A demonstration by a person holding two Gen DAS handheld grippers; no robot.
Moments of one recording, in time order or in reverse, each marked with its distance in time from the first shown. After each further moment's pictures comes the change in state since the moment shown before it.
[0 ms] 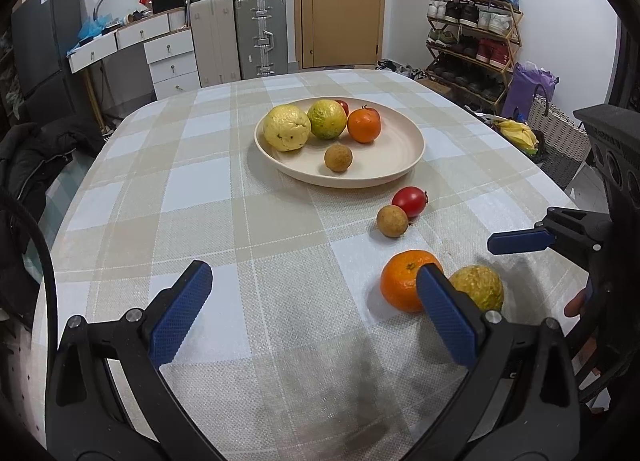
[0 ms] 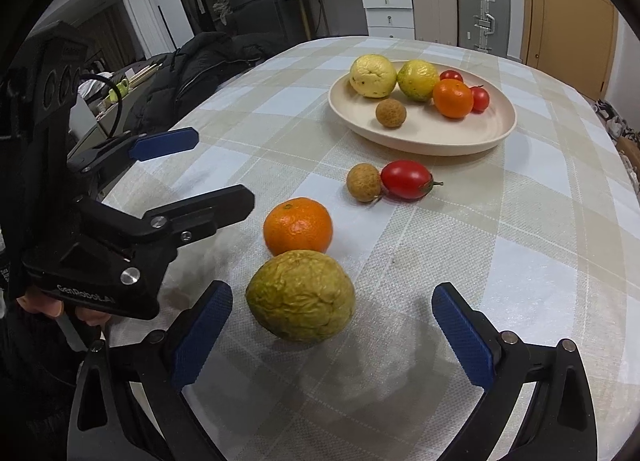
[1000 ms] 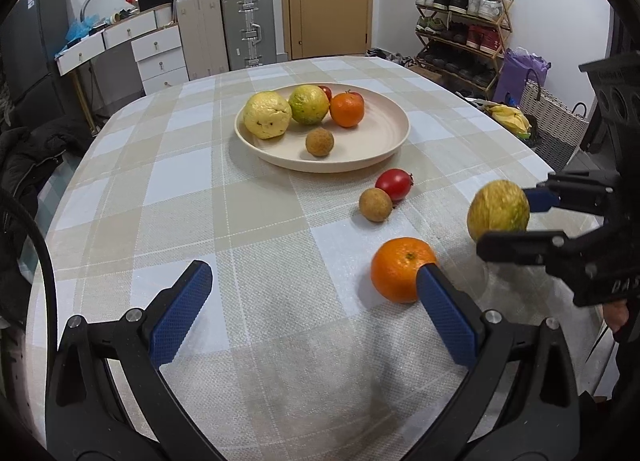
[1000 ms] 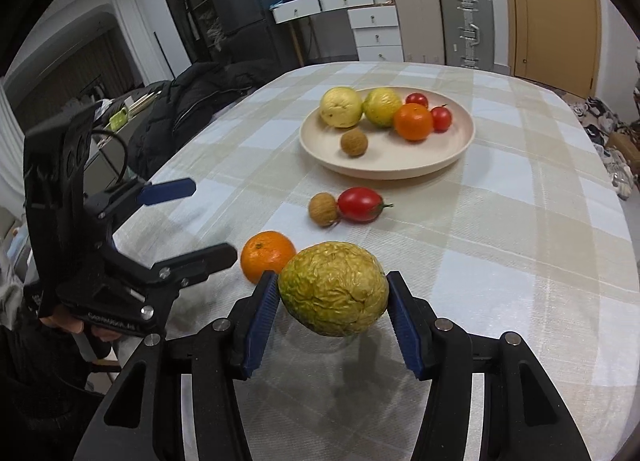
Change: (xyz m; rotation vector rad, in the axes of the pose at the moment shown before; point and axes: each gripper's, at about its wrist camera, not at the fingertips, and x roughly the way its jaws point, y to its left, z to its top) left arm 0.007 -0.014 -0.009 0.036 0.035 -0.030; right arm -0.033 -0.034 -0.001 0.056 -0.089 0.002
